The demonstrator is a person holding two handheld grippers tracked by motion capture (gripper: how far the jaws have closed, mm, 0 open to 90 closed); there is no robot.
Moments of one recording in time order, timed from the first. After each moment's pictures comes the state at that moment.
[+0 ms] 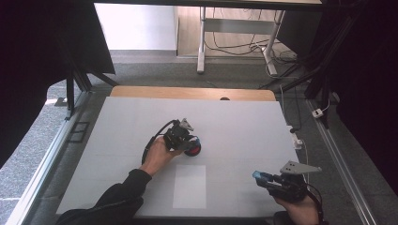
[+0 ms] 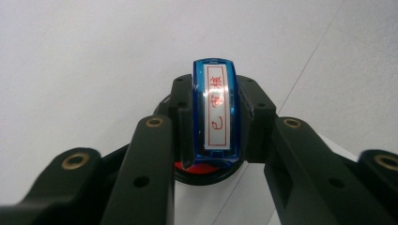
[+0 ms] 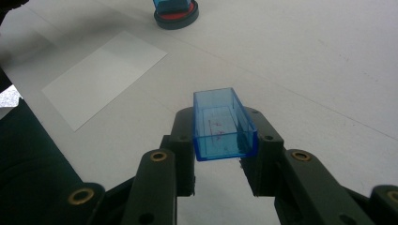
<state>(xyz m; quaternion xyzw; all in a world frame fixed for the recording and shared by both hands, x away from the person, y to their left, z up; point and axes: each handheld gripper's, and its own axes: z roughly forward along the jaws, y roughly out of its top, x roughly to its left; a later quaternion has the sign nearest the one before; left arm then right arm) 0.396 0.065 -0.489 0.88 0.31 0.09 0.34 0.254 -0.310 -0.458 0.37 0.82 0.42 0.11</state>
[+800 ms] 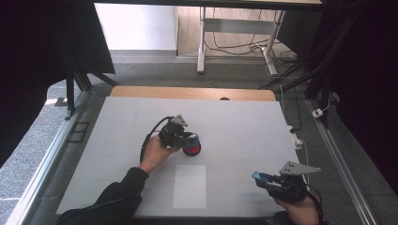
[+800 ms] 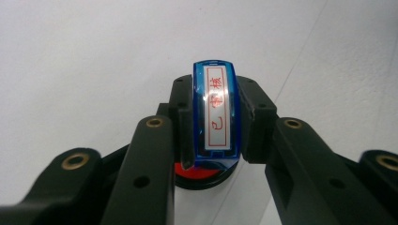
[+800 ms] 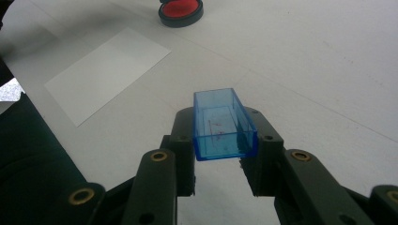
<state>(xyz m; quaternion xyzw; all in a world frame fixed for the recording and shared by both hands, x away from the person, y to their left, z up) 0.397 0.081 -0.479 0.87 0.29 0.06 0.39 0.253 -0.309 -0.458 0.36 0.83 0.42 0.11</state>
